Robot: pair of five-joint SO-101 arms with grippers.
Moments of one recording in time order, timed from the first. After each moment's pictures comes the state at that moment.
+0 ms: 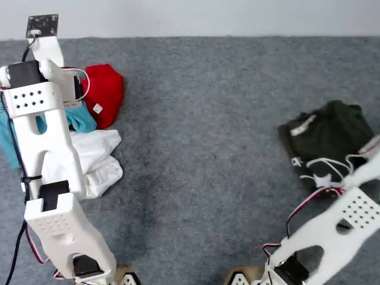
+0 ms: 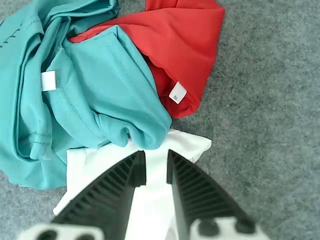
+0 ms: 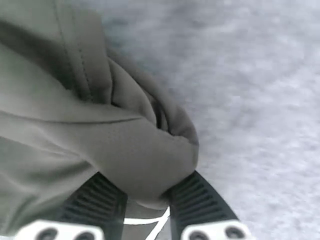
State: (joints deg) left arm -16.8 23.2 -41.5 99.4 -0.3; right arm 45.5 56.4 -59.5 95.8 -6.7
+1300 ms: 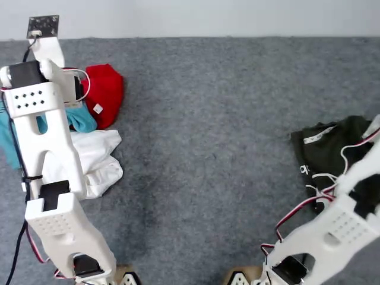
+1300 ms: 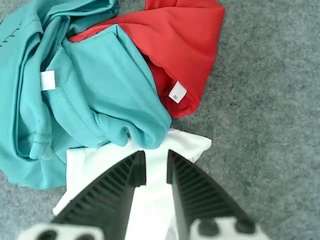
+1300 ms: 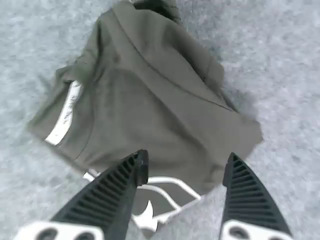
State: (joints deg) left arm -16.8 23.2 -41.4 99.4 -0.3; right arm 39.3 30.6 -41.1 91.6 3.4
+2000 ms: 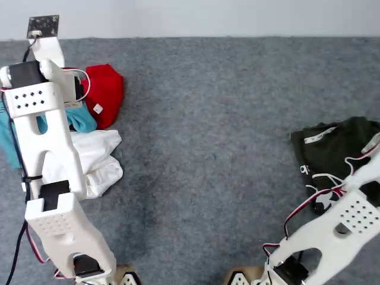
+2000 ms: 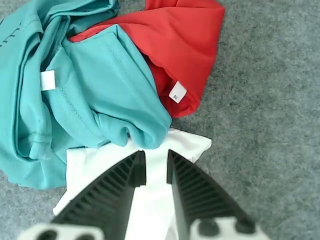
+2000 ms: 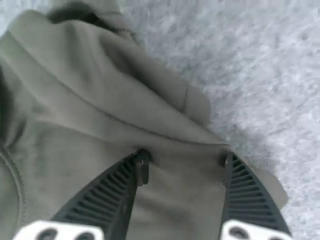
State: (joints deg) left arm -16.8 23.2 -41.4 99.4 -0.3; right arm 43.6 46.9 -41.1 76.2 1.2
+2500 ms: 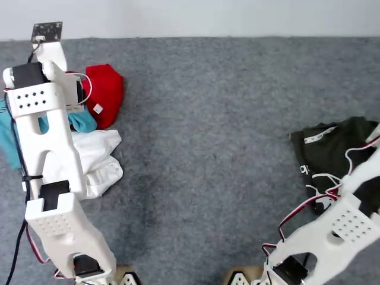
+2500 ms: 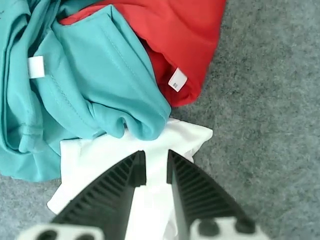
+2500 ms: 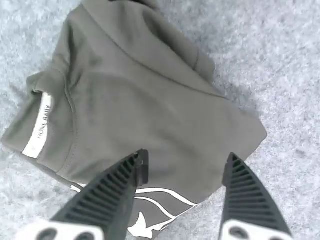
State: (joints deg) left arm -16.8 23.2 -38.1 99.4 -0.3; right arm 41.7 32.9 -42.3 91.9 1.2
